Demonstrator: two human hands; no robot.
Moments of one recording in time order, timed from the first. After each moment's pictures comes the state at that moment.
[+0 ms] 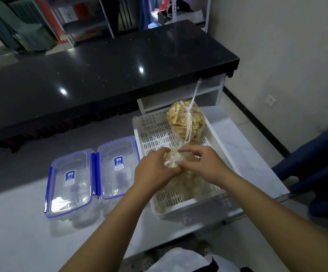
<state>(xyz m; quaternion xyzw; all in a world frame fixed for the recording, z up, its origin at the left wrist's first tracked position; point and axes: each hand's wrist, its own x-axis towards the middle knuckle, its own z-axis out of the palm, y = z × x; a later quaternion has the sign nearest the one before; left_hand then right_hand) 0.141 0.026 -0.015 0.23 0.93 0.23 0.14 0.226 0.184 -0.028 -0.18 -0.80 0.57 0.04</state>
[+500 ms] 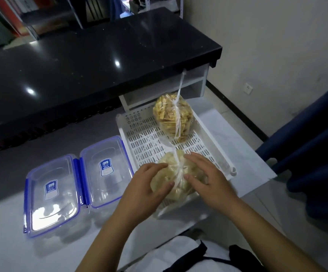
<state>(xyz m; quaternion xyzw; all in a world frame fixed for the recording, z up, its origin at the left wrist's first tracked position) 0.163 -0.022 -0.022 0.34 0.85 0.35 0.21 0.284 0.155 -0.053 -0.21 -0.81 0.54 0.09</state>
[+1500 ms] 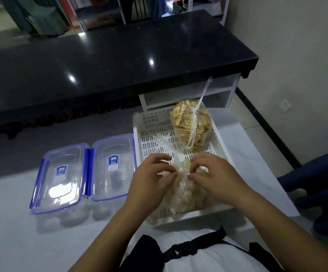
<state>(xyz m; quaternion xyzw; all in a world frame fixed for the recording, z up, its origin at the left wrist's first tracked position) 0.161 0.021 -0.023 0.23 0.85 0.46 0.09 0.234 0.204 -0.019 -0.13 -0.91 0.39 -0.01</state>
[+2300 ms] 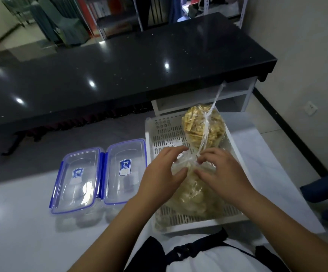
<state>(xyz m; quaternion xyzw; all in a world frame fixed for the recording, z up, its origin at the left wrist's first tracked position) 0.142 0.036 -0.007 0.30 0.88 0.35 0.07 0.212 0.207 -0.028 -0.11 -0.91 0.38 0.09</state>
